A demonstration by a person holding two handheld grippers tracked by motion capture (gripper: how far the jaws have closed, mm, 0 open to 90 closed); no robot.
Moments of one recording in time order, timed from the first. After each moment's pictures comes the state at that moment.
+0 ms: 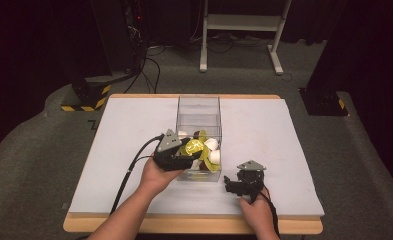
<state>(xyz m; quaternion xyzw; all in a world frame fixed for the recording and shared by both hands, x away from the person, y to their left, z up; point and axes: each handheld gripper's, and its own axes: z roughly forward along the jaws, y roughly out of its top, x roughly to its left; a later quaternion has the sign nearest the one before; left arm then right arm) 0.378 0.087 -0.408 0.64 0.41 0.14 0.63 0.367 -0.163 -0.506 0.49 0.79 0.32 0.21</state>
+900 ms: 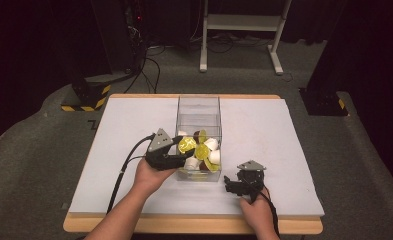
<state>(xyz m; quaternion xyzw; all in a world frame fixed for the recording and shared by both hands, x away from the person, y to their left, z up) 0.377 0.108 -0.405 0.63 0.42 0.16 0.63 0.368 -0.163 -0.506 0.49 0.79 0.32 0.21</state>
